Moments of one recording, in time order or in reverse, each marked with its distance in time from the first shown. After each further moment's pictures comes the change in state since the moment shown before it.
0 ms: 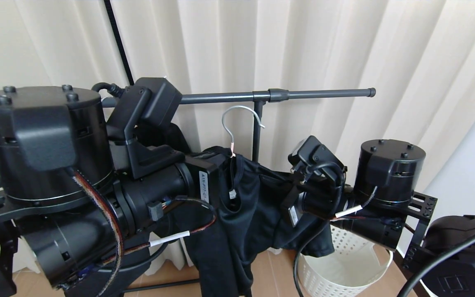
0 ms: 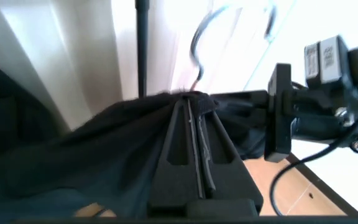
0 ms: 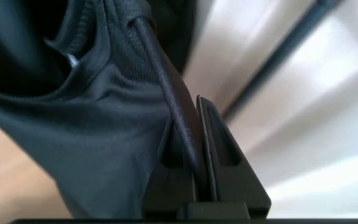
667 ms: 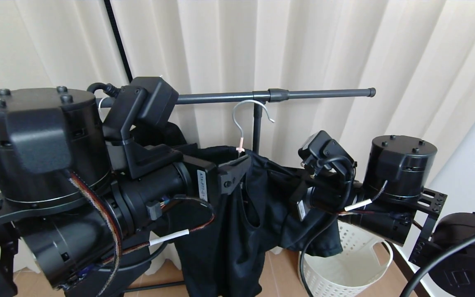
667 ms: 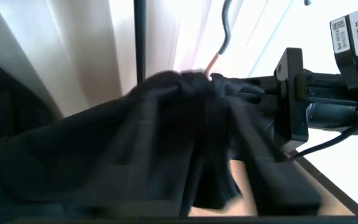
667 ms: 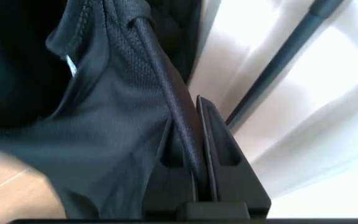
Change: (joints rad) left arm 0.007 -0.002 0.016 -0.034 0.001 0.002; right arm -0.041 -0.022 0.008 -0.004 0.015 0.000
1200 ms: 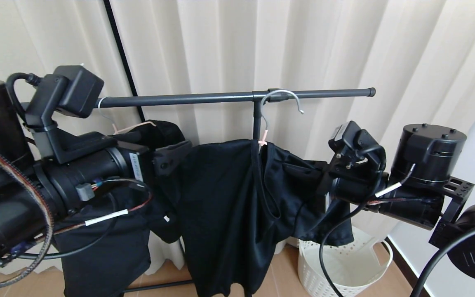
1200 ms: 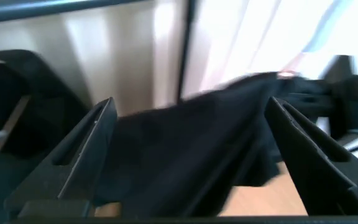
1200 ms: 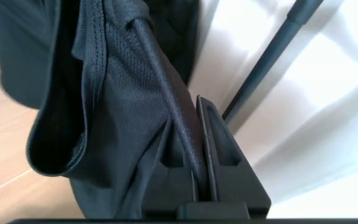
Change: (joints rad) left arm 0.261 -0.135 0.077 0.035 -0.096 0.067; right arm -0.156 -0.048 0.019 0.011 0.282 -0.021
